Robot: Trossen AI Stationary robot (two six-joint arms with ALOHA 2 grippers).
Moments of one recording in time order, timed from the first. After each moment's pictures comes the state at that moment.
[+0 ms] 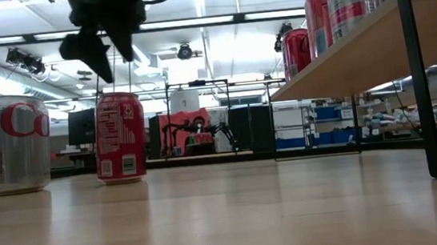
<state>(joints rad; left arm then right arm) -0.02 1.35 1.18 -0.99 -0.05 -0.86 0.26 1.32 1.79 -0.91 0.48 0.26</state>
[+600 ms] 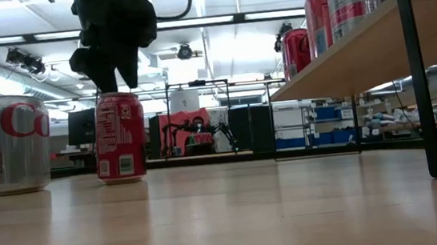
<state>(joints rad) -0.02 1.47 1.17 -0.99 -0.09 -0.80 0.26 1.32 1.79 -0.91 0.48 0.27</state>
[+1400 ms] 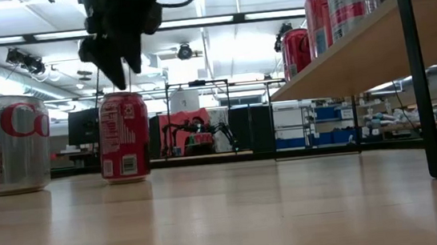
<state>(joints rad) -0.03 1.48 1.26 -1.04 -0.08 -0.72 0.26 1.32 1.79 -0.91 0.48 0.27</state>
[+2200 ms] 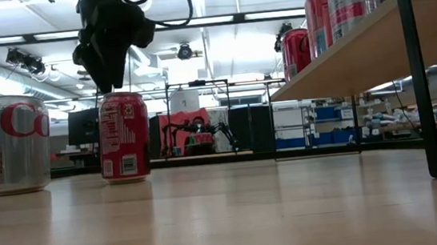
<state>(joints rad) 0.08 1.48 1.26 -1.18 -0.06 -0.62 0.25 1.32 1.79 -0.91 0.47 0.25</state>
